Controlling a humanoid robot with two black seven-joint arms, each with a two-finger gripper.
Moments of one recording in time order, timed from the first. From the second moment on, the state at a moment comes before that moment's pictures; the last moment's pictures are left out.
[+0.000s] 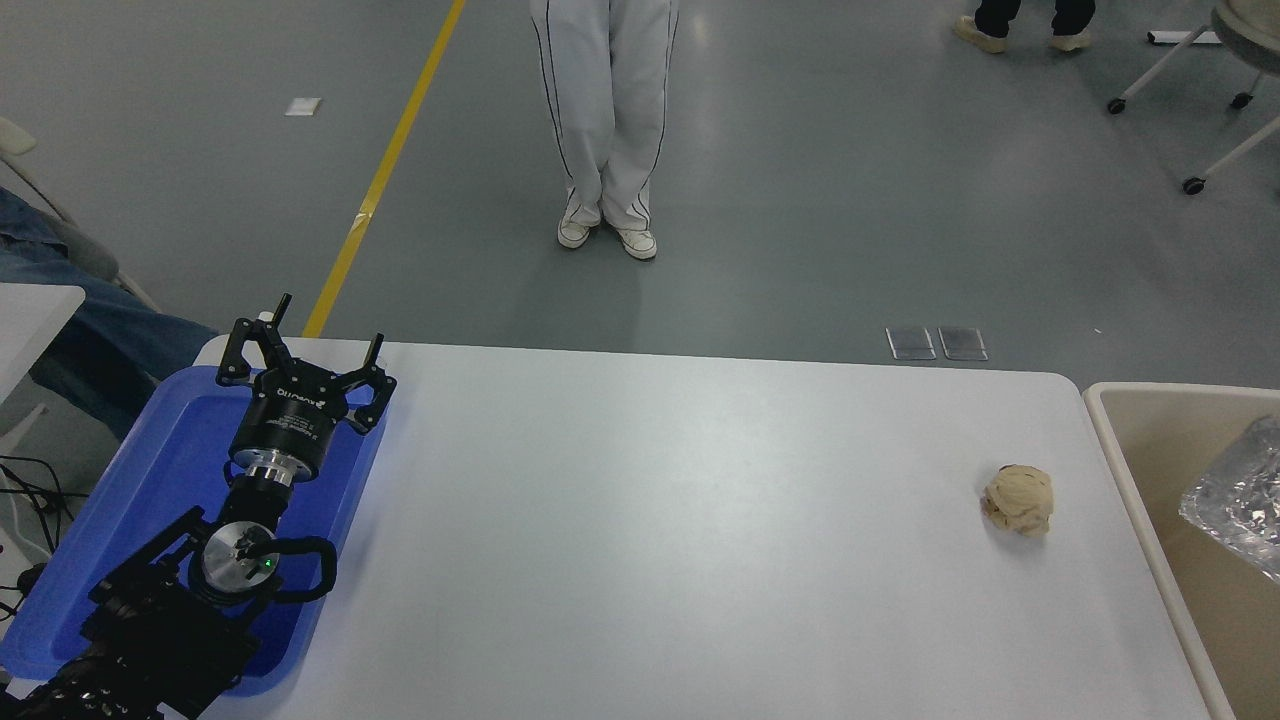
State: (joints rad) left arm -0.52 0.21 -0.98 -0.54 -0.09 -0.62 -0.36; right arm 0.58 -0.59 -0.62 0.15 -0.08 -0.04 -0.12
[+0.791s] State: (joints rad) left arm -0.52 0.21 -0.98 -0.54 -0.09 -0.62 -0.36; right arm 0.63 -0.60 -0.61 0.21 -0.08 -0.12 -0.12
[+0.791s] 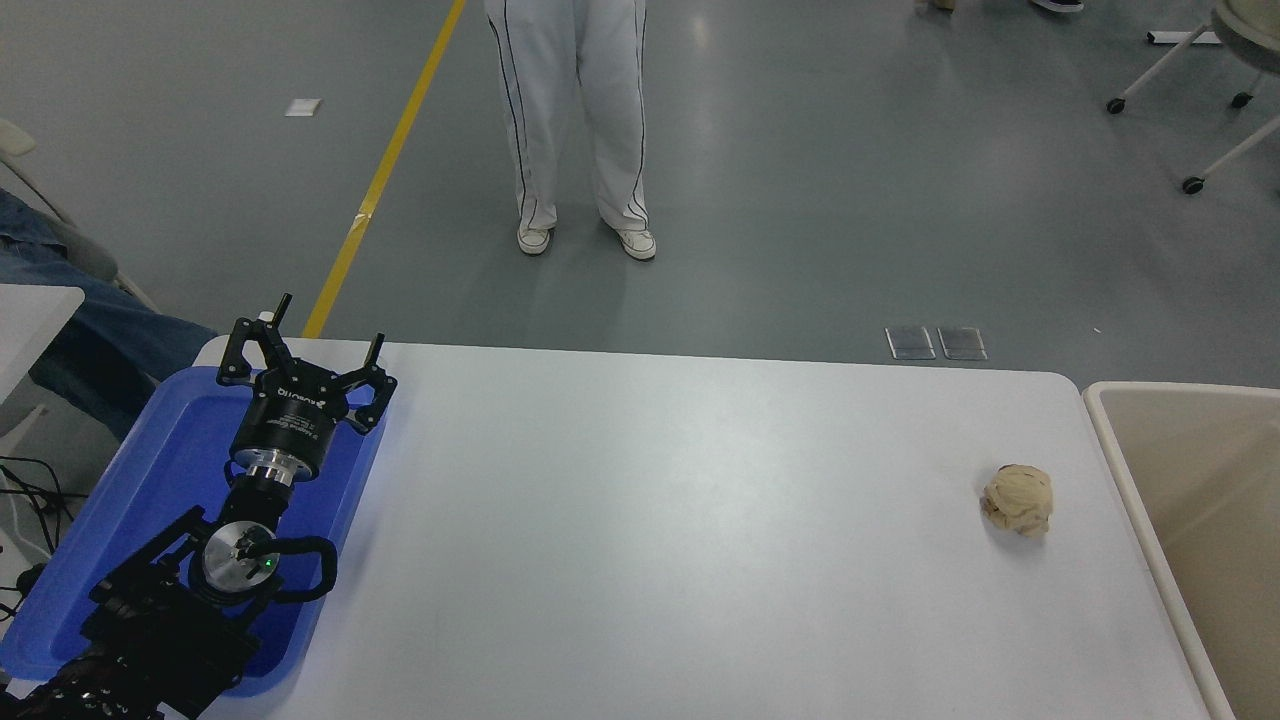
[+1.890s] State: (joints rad) left arm -0.52 0.21 -0.98 -0.54 -0.09 -0.62 -0.36; right arm 1.39 -0.82 -1.17 1.11 -0.10 0.08 -0.12
